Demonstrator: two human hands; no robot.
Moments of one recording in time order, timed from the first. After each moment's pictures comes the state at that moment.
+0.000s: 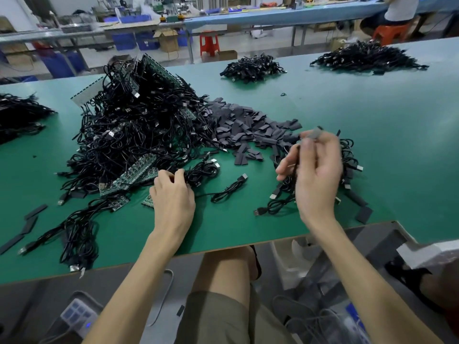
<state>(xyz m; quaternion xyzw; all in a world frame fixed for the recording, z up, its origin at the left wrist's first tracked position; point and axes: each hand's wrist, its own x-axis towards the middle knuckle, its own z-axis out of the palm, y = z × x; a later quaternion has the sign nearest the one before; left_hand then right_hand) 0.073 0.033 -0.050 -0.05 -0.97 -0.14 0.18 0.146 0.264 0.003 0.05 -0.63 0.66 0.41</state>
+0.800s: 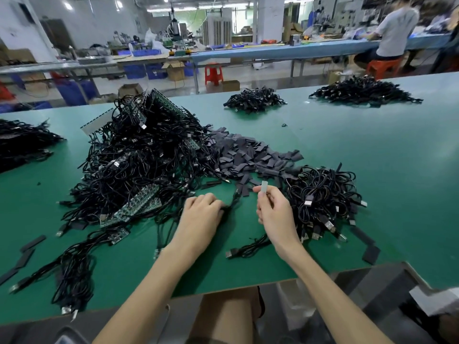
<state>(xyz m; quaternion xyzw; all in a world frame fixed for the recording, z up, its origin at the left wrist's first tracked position) 0.040 0.064 -0.041 -0.26 -0.95 -0.09 0.15 0.084 0.247 -0.054 -0.06 -0.73 0.65 0.20</state>
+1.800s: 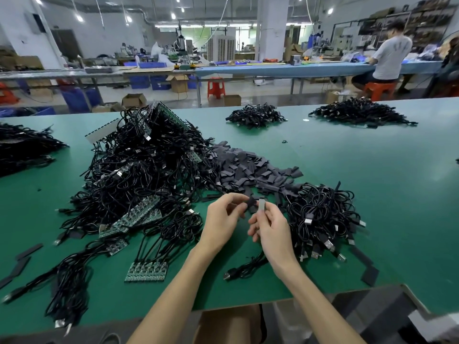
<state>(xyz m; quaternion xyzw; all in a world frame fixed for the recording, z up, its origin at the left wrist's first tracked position) 0.016 0.116 -0.048 -0.24 -0.80 -0.53 0.12 0.090 0.240 -0.050 -0.07 -0.73 0.66 0.19</state>
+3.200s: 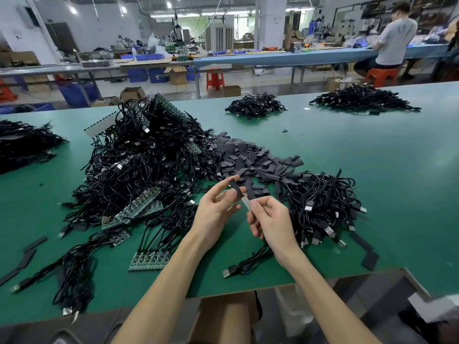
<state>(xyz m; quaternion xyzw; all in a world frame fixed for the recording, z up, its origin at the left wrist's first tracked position) 0.022 0.098 -0.043 -0.17 -0.50 -0.84 -0.15 0.095 0.241 -0.047 -0.04 -0.70 0.70 0.15</state>
